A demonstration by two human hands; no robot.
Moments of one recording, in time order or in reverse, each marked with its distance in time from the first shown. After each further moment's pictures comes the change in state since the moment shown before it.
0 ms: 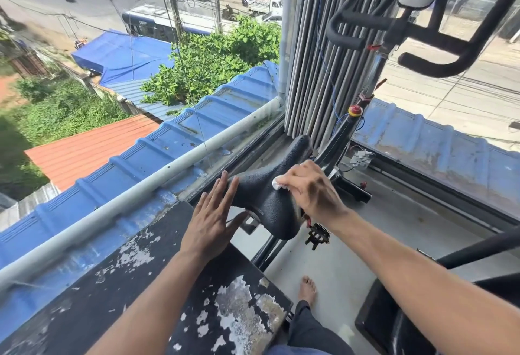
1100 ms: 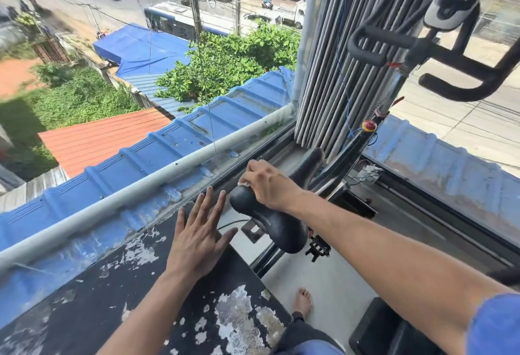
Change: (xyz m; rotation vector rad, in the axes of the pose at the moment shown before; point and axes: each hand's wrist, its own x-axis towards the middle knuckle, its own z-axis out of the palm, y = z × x) left_hand -0.035 -0.011 -0.012 0.159 -0.067 -0.258; right_hand 0.088 -0.047 0.045 0.016 -0.443 -0.111
